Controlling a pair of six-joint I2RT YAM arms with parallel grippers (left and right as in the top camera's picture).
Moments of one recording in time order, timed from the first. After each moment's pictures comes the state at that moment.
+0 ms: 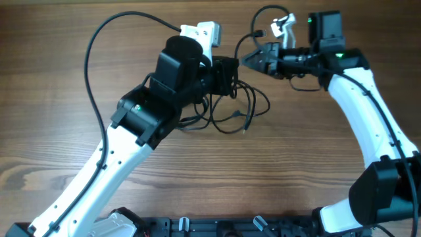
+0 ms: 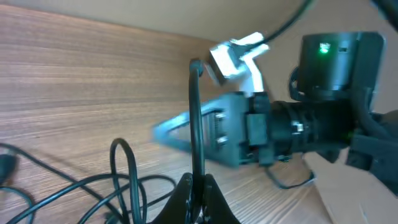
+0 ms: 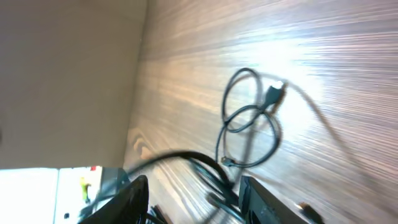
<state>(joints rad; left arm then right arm) -0.60 1.37 1.38 -0.49 0.19 -0.59 0.10 1.68 1.40 -0.65 -0.90 0.38</state>
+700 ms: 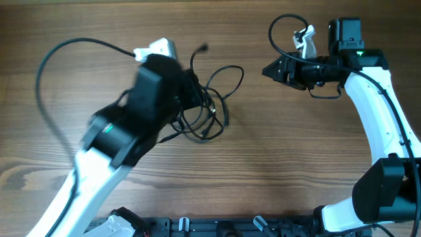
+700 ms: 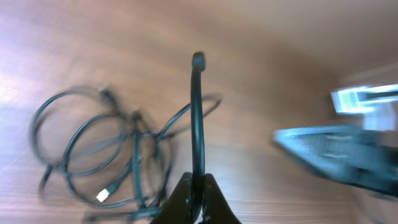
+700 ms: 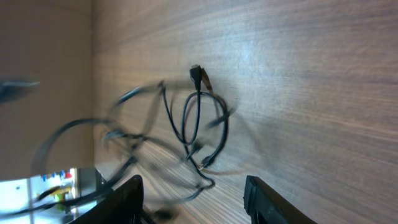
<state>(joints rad) -0.58 1.27 1.40 -0.87 -0.10 -0.82 0.03 1.68 1.40 -0.90 -0.80 0.20</state>
